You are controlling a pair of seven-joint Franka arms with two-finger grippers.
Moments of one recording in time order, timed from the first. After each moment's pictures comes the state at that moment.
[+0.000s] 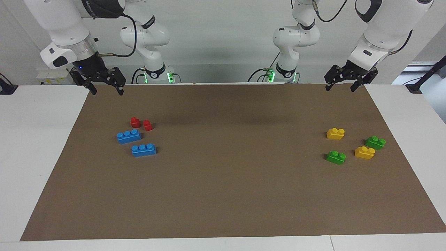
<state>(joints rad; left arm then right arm) 0.01 -0.02 -0.08 -1.57 -0.04 1.48 0.02 0.04 -0.05 -0.06 -1.63 0.02 1.57 0.07</state>
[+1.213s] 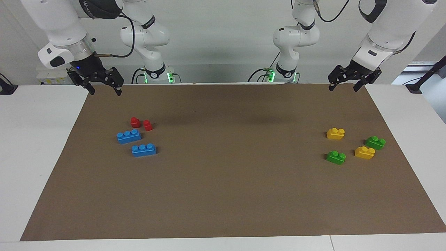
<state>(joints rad) 0.03 -0.02 -0.08 -1.57 -0.04 1.48 0.02 0.04 -0.05 -0.07 -1.63 0.02 1.57 0.07</state>
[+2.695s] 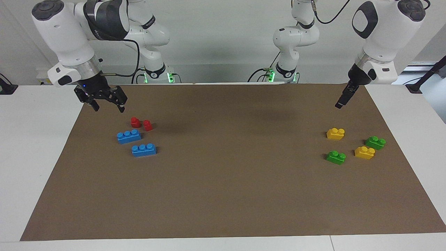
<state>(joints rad) 0.07 -0.09 -0.08 -1.82 -0.04 1.72 -0.85 0.04 -0.03 -0.06 -1.78 0.02 1.84 0.18</state>
